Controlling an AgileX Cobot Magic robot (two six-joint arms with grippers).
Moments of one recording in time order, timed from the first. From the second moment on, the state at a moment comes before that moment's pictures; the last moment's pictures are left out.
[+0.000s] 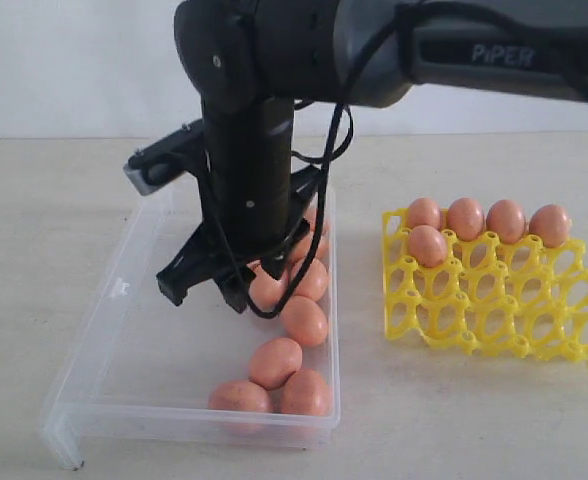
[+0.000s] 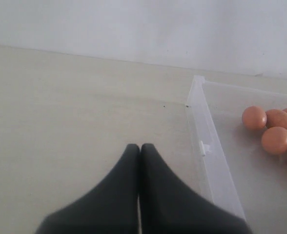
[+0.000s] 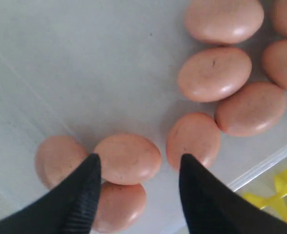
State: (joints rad) left arm 0.03 0.00 0.00 -0.06 0.31 -0.05; right arm 0.84 2.04 -1.74 -0.02 1.19 -0.02
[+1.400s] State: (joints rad) left arm 0.03 0.00 0.00 -0.06 0.31 -0.05; right arm 0.84 2.26 -1.74 -0.22 1.15 0.31
